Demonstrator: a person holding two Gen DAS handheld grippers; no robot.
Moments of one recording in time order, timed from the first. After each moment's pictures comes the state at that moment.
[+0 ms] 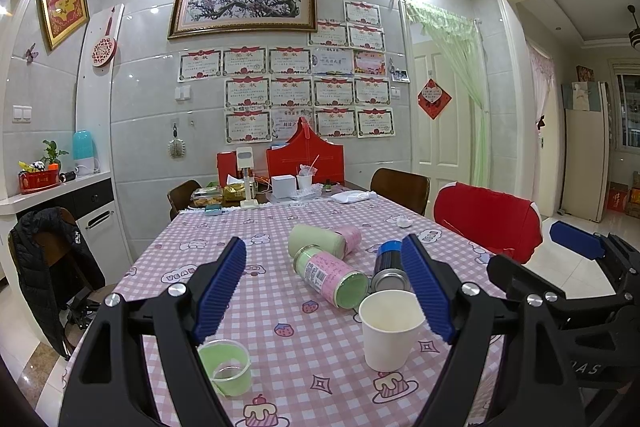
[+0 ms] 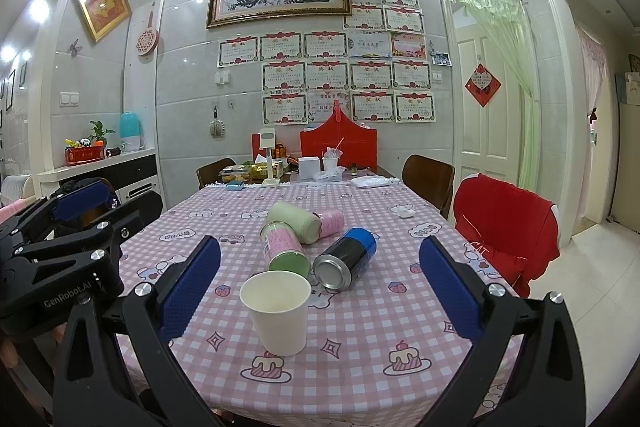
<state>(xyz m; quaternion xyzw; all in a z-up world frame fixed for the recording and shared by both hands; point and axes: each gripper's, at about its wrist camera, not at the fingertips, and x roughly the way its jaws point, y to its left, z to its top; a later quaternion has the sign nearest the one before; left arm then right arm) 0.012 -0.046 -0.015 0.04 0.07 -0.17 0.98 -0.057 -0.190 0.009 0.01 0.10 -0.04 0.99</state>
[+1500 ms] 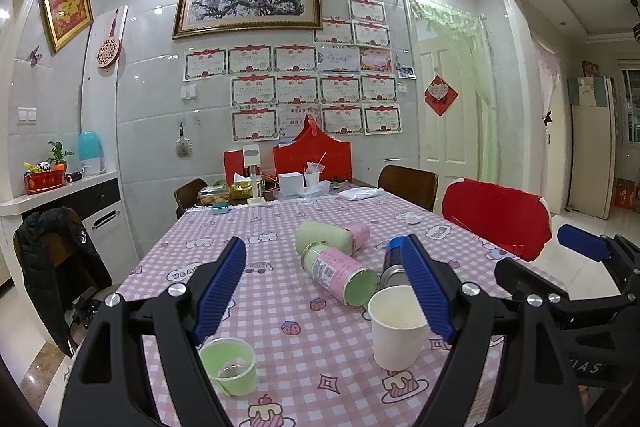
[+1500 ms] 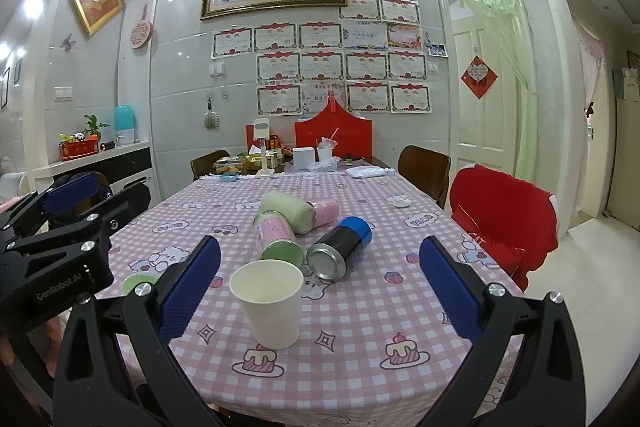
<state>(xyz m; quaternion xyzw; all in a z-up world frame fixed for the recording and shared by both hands) 0.022 -0.034 -0.023 0.05 0.08 -0.16 0.98 -0.047 -0.194 -0.008 0.02 0.12 -0.05 0.99</state>
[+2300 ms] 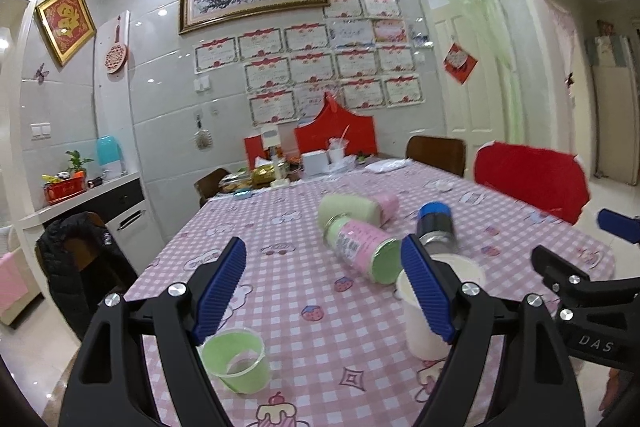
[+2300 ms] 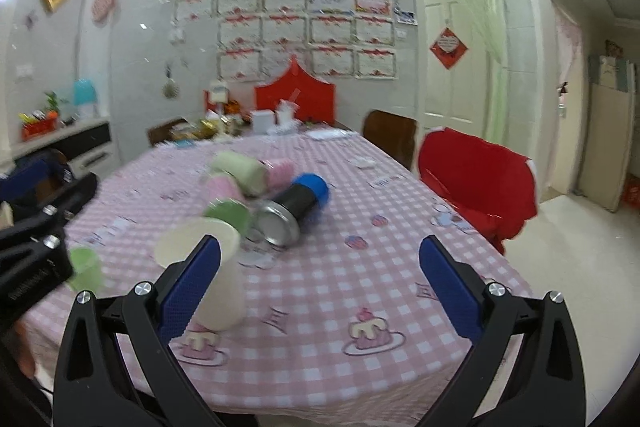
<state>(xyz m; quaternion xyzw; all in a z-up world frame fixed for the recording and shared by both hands) 0.054 -0.071 -0.062 0.10 0.11 -0.09 0.98 -0.014 -0.219 -0.047 0.02 0.18 -0.12 0.98</state>
